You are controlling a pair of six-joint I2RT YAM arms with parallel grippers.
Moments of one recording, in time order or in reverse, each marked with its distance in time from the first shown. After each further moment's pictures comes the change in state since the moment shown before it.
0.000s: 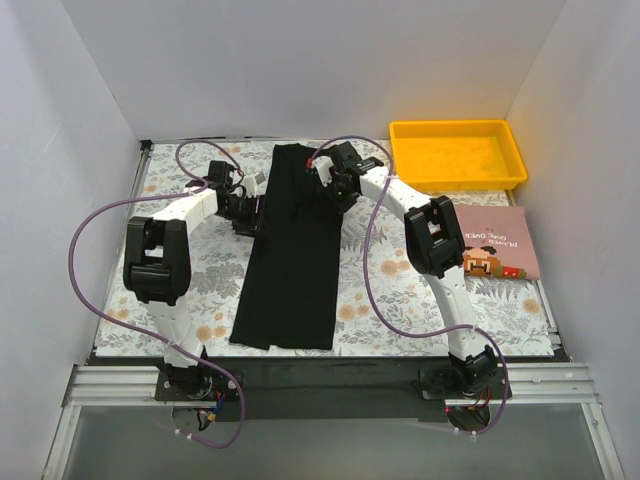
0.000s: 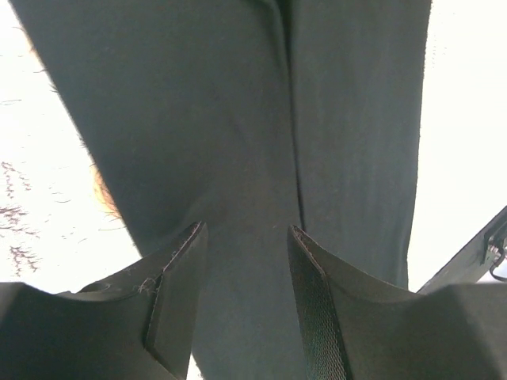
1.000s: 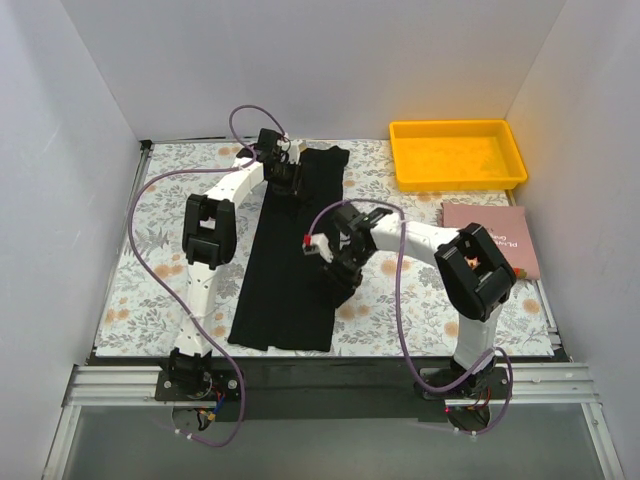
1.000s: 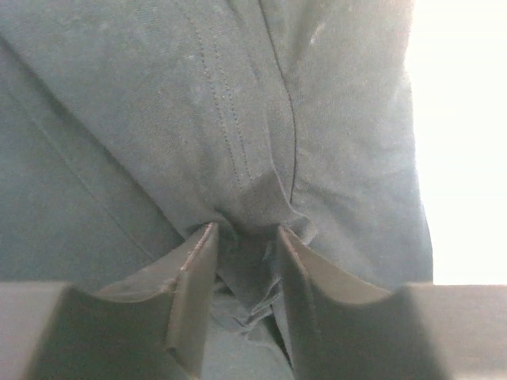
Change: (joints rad) left arm -0.157 0.583 0.811 -0.059 -0.121 -0.027; right arm 0.241 -0.526 -0.826 -0.066 -0.507 -0.116
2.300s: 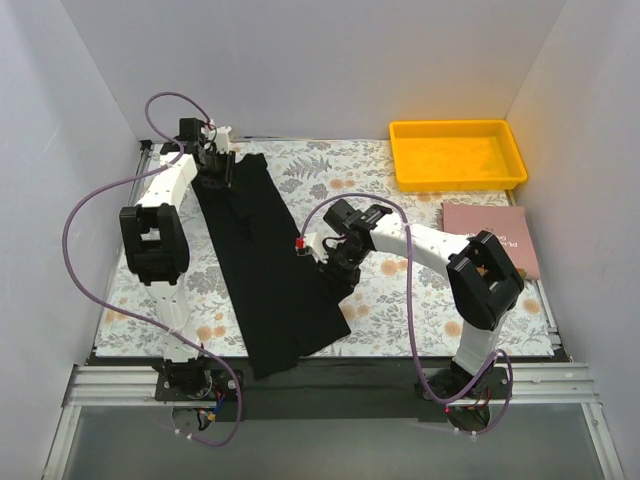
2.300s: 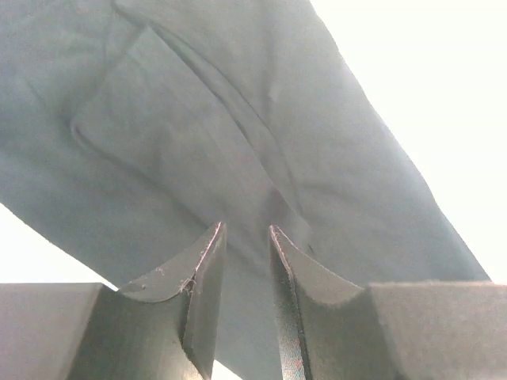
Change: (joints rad) left arm 0.295 -0.320 -0.240 -0.104 -0.111 0.183; right arm 0.027 -0.070 0.096 -0.087 0.124 -0.063
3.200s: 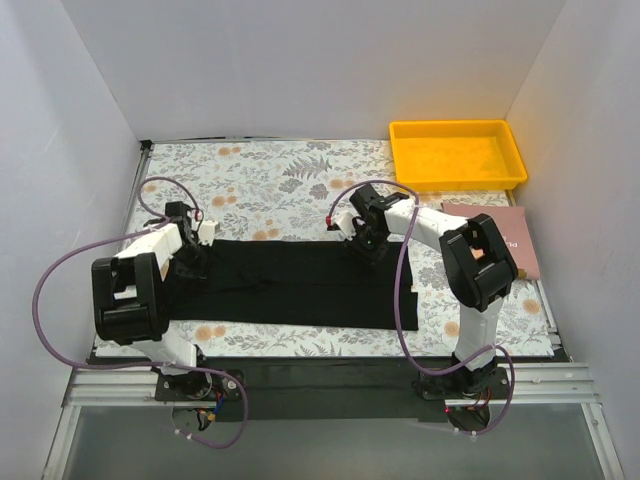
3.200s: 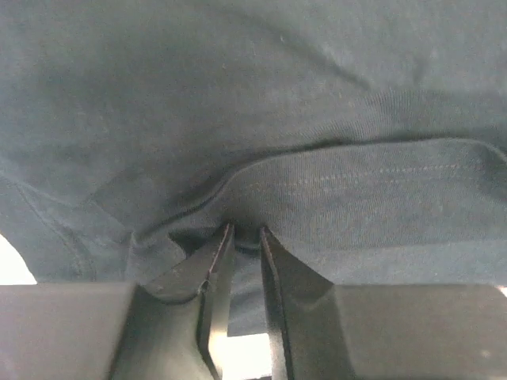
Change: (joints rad) left arm 0.113 -0.589 -1.008 0.054 -0.230 0.190; right arm -0.227 0.129 0.020 0.103 0.336 0.016
